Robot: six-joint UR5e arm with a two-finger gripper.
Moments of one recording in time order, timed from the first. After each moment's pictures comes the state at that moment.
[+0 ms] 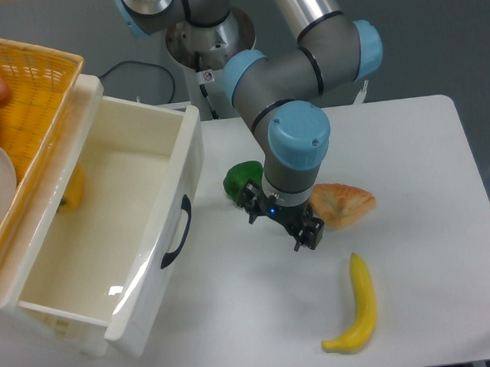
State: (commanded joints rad) arm 2.48 -1.98 -1.50 -1.20 1.47 0.98
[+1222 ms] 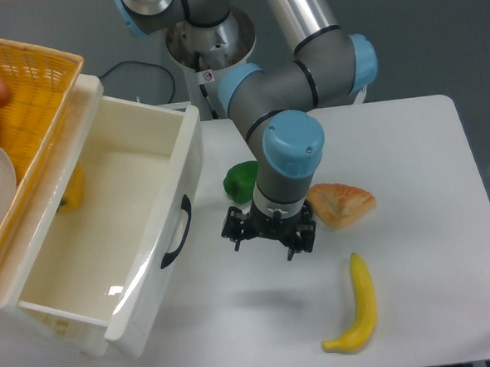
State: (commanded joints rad) arm 2.44 -2.00 -1.51 -1.13 1.38 0.61
